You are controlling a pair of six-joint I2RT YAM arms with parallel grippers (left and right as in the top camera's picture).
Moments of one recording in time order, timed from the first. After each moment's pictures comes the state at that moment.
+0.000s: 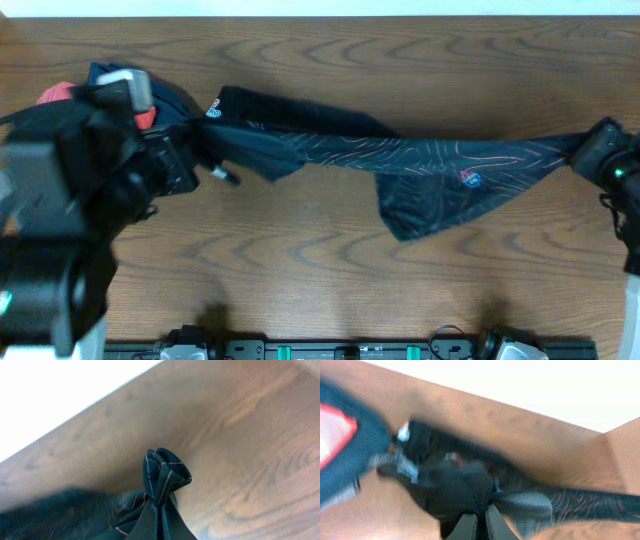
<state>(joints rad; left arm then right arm) -0.03 1.07 1.68 -1.18 0.28 -0.34 -0.28 1.08 1.44 -1.05 0.00 0.34</state>
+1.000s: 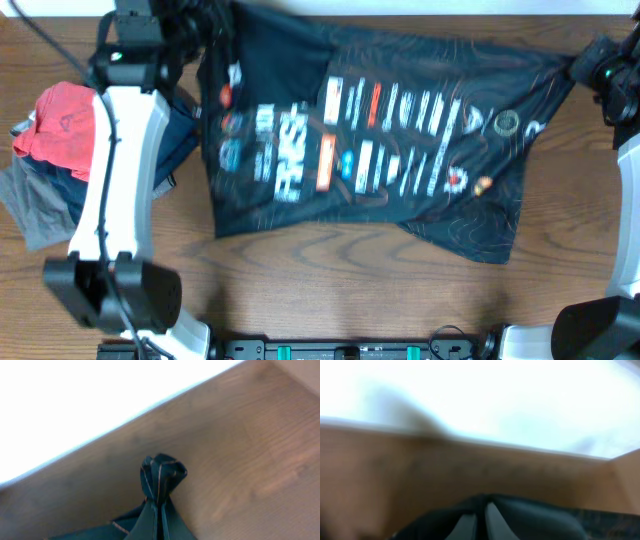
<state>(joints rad) -0.03 1.77 1.80 -0.49 0.37 -0.37 -0.29 1.57 1.57 -0.59 -0.03 0.32</state>
